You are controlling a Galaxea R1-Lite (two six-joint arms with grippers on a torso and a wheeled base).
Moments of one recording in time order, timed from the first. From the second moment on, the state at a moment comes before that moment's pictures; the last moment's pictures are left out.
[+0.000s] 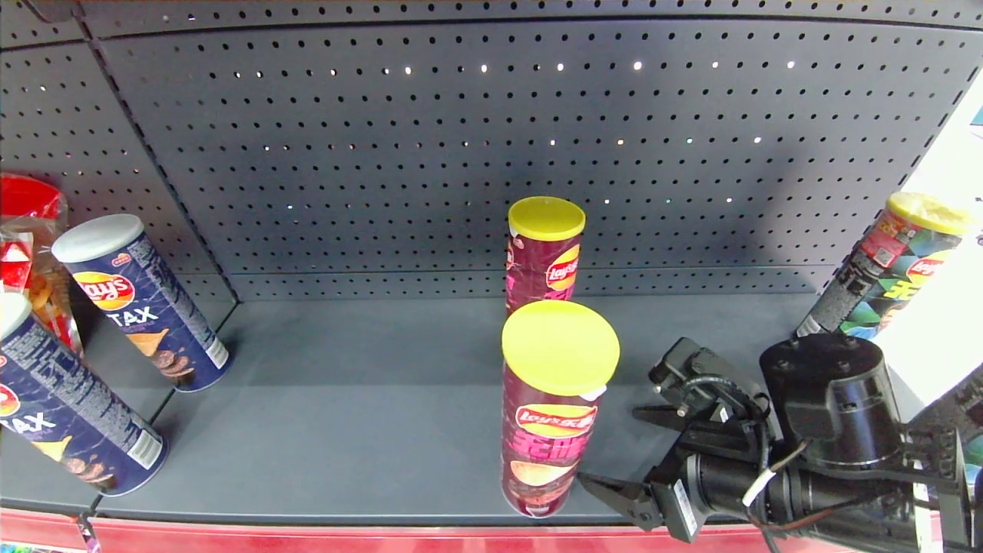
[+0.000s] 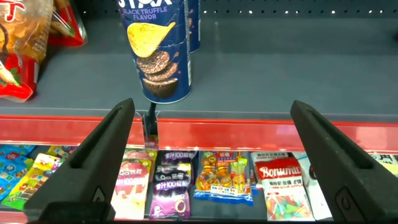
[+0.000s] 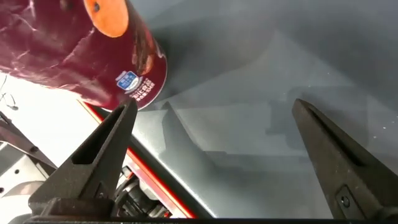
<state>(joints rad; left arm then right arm) 0.00 0.00 0.00 0.00 0.04 0.00 0.73 1.59 -0.49 -0.51 0.02 -0.02</state>
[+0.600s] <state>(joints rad) 0.00 0.00 0.00 0.00 0.04 0.00 0.76 1.60 -0.51 -0.51 0.02 -0.02</state>
